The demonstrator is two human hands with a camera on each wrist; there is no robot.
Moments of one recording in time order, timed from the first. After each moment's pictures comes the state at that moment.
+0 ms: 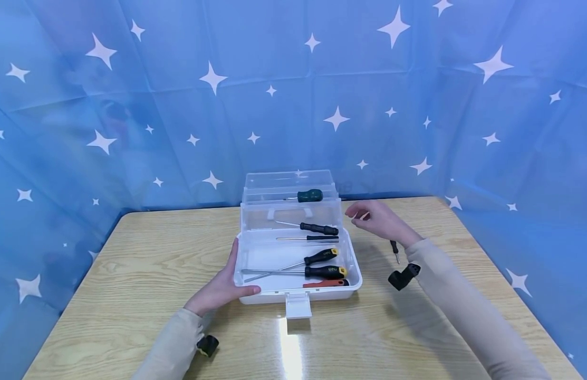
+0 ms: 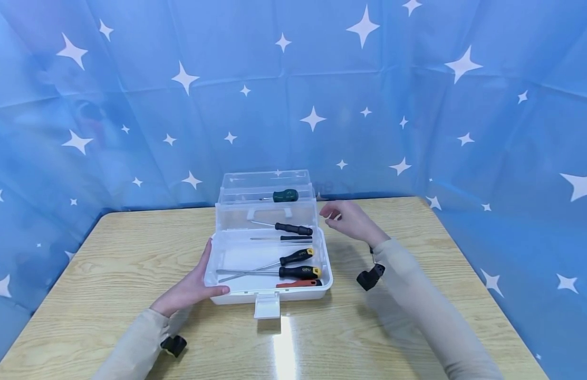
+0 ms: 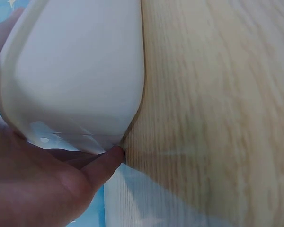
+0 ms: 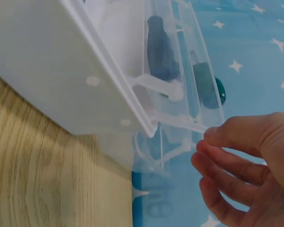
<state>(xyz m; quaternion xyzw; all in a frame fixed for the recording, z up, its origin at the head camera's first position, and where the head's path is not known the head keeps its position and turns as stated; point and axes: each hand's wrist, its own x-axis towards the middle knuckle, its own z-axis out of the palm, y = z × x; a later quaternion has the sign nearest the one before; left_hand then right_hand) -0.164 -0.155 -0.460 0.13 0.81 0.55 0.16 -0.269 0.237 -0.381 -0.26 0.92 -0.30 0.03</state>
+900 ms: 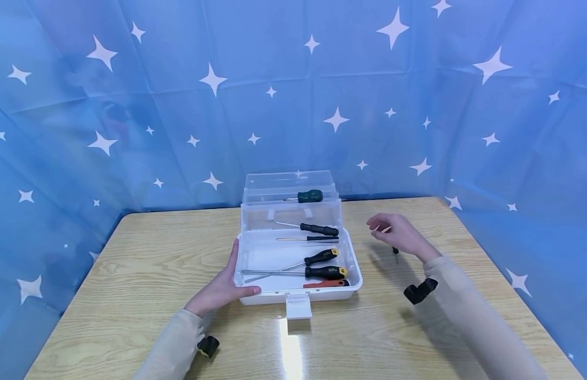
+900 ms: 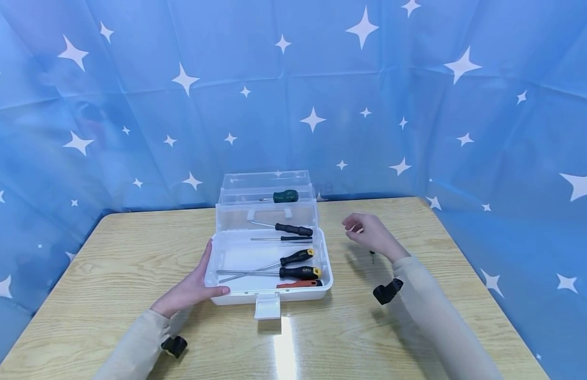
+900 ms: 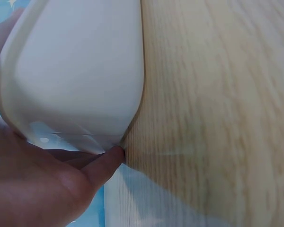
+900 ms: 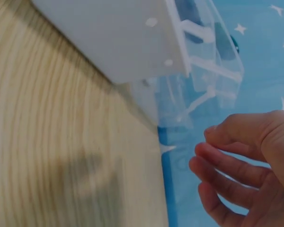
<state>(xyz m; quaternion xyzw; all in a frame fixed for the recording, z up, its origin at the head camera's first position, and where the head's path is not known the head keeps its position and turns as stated) -0.164 -0.154 -0.461 0.13 0.82 0.54 0.15 -0.255 0.285 -0.413 -0.24 0.92 -0.33 0.01</state>
